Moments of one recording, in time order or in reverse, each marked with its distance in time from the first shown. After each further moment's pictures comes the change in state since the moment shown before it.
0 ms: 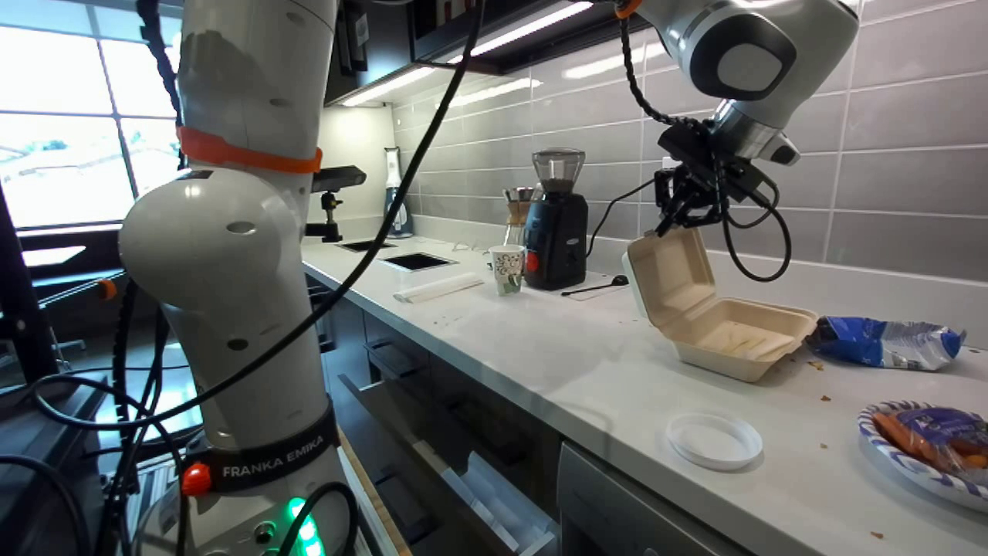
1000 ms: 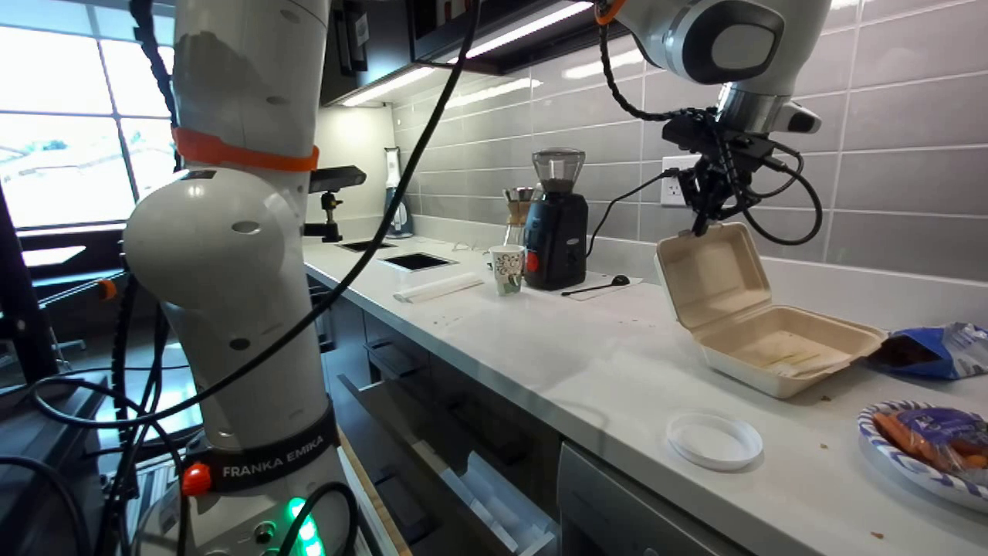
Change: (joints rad) arm 0.022 -0.031 0.013 -0.003 -0.200 0.219 0.229
